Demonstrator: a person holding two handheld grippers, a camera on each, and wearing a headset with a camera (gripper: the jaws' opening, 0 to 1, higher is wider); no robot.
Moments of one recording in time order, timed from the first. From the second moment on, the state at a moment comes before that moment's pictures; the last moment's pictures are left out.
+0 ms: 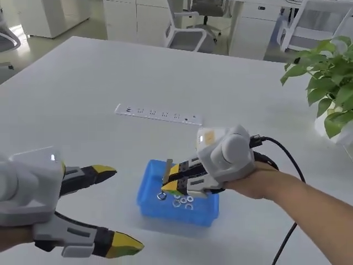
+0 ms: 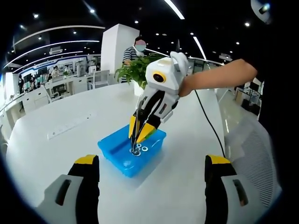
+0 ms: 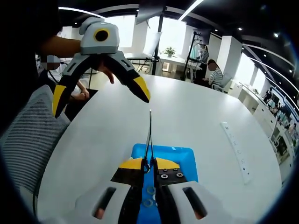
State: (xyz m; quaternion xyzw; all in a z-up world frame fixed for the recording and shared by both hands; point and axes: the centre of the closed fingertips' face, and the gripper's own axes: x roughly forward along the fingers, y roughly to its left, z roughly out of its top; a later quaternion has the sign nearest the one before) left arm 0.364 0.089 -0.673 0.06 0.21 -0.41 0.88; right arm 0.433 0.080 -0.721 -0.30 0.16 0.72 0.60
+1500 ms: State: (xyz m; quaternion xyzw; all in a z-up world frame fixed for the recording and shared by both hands) left arm 0.440 0.055 -0.684 0.17 0.21 -0.50 0.82; right arm 0.441 0.073 -0.769 -0.31 0.18 0.73 0.58
